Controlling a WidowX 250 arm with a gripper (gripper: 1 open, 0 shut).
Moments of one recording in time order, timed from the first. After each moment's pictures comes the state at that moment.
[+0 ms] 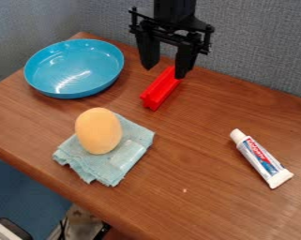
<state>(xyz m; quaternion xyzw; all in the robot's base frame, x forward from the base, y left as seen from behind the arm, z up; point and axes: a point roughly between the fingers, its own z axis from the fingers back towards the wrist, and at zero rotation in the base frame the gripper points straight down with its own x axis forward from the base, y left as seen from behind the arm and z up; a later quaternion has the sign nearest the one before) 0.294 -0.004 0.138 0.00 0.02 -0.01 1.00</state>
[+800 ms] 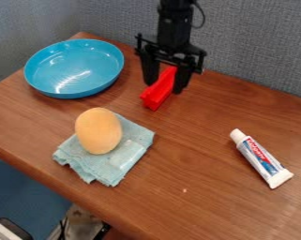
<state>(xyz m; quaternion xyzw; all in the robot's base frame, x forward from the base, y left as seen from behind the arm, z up) 0.335 0.023 0.074 0.00 0.08 0.02 1.00</state>
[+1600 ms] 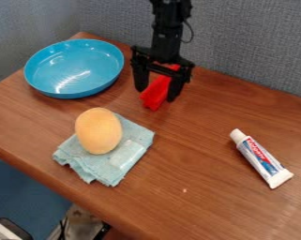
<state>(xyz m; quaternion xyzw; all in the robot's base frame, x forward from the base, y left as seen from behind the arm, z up) 0.356 0.047 0.039 0.02 0.10 0.04 0.99</state>
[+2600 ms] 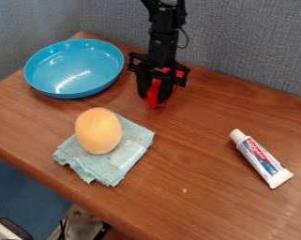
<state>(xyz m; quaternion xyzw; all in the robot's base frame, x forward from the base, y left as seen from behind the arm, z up) 0.359 0.054 0.031 0.00 0.11 0.04 0.99</state>
